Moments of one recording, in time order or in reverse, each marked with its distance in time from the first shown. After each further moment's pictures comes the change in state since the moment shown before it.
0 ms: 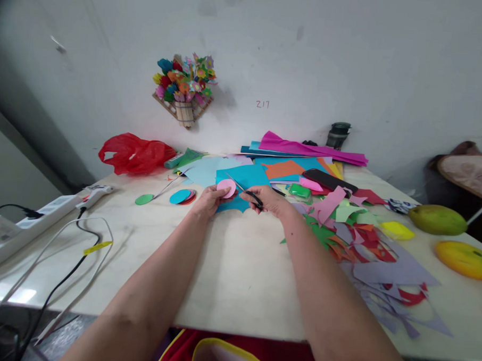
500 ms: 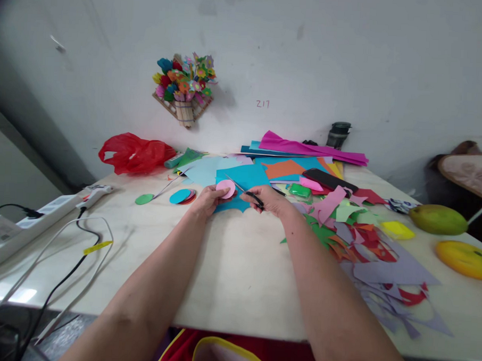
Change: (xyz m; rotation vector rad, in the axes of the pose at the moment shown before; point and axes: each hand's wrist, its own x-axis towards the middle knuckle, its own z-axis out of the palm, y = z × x) left_hand 0.003 -0.003 -0.007 0.028 -0.029 -0.008; right_hand -0.002 -0.002 0.001 0.025 0.004 0.010
